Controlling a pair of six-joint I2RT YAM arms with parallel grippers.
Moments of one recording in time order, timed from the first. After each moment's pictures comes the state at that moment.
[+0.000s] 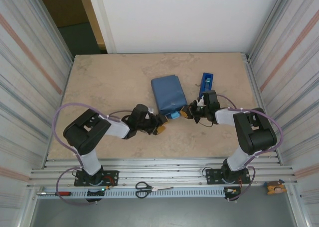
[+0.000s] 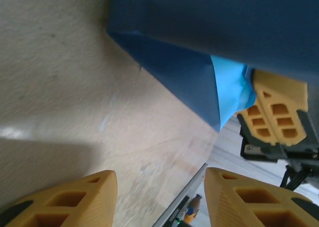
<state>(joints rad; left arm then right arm) -0.72 1.77 0.62 0.57 0.49 -1.45 0.27 1.64 0.66 0.18 -0.68 1.23</state>
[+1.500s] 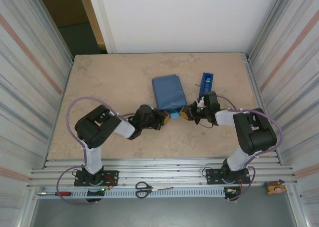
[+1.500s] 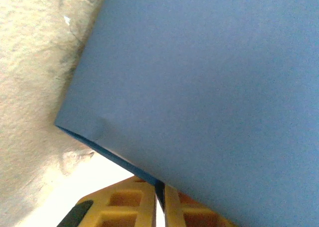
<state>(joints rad) -0.75 1.90 0.66 0.81 0.25 -1.72 0.27 1.63 0.64 0.20 -0.69 1.22</state>
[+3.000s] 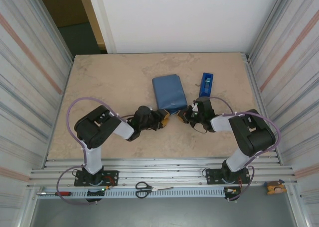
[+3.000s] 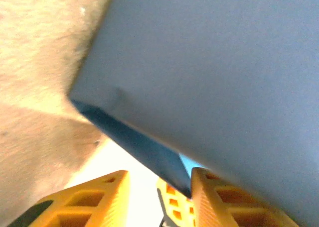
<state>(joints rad) -0.75 1.89 0.62 0.86 0.25 -1.73 0.40 1.63 0.55 0.39 -0.49 1.20</state>
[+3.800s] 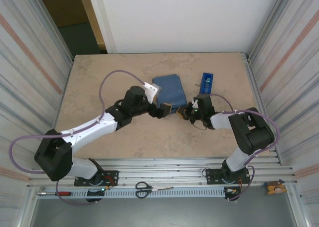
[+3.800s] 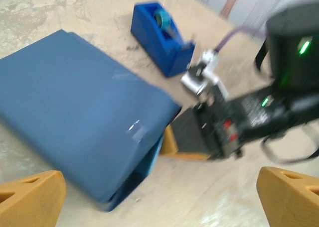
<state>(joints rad) -0.73 1.39 0.91 -0.04 0.15 -0.08 0.38 1.65 0.60 0.39 -0.50 1.20</state>
